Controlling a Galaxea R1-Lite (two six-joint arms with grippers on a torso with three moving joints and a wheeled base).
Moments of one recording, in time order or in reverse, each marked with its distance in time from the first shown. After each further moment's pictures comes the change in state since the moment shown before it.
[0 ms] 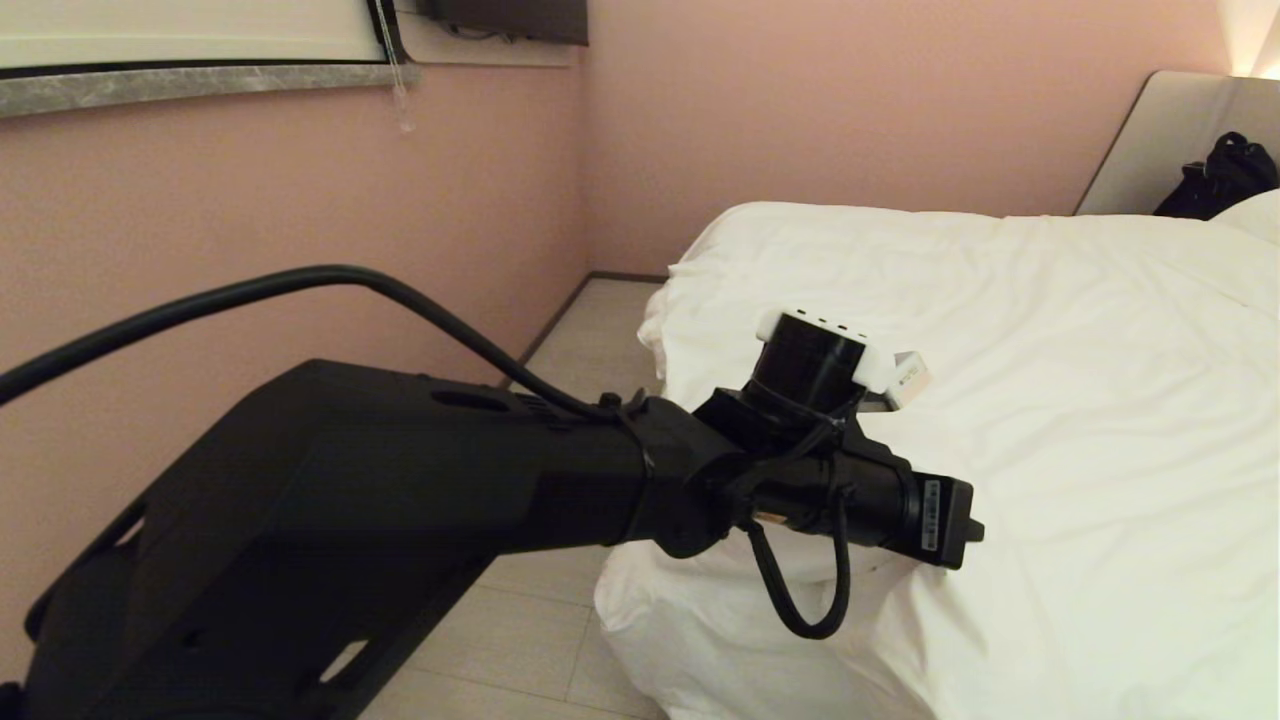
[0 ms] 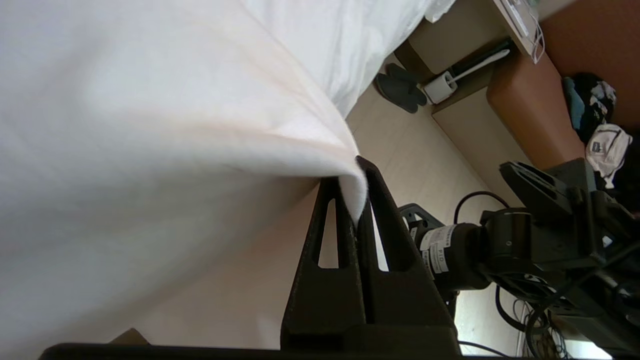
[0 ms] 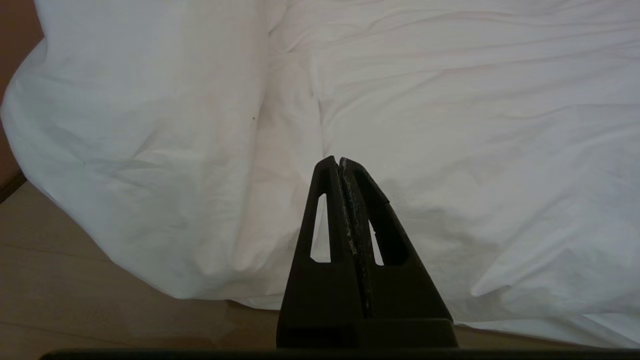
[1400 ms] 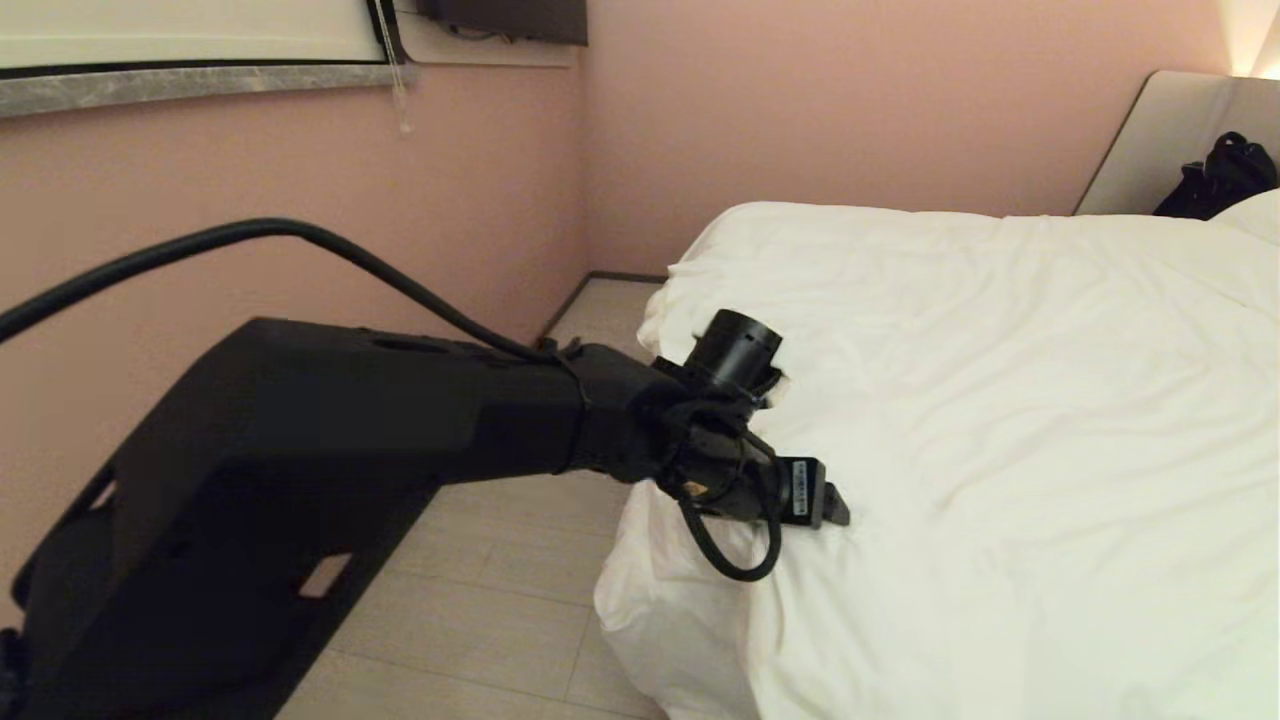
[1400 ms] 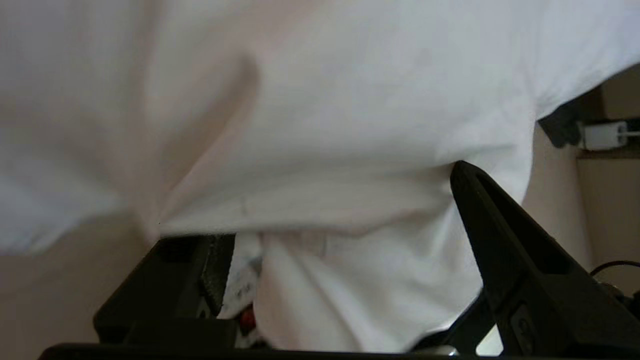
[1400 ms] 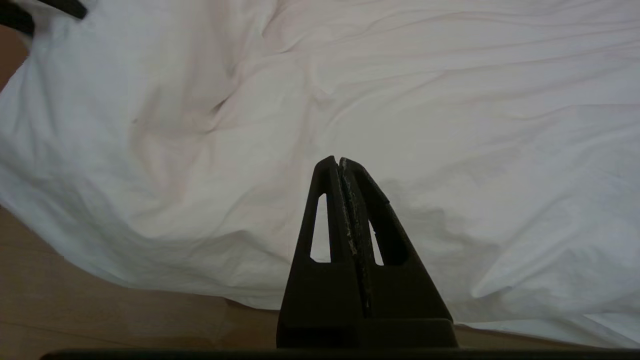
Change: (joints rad) left arm 0.127 -0.021 -0.047 0.402 0.318 -0.045; right arm 0.000 0.000 0.000 0.000 0.000 0.000
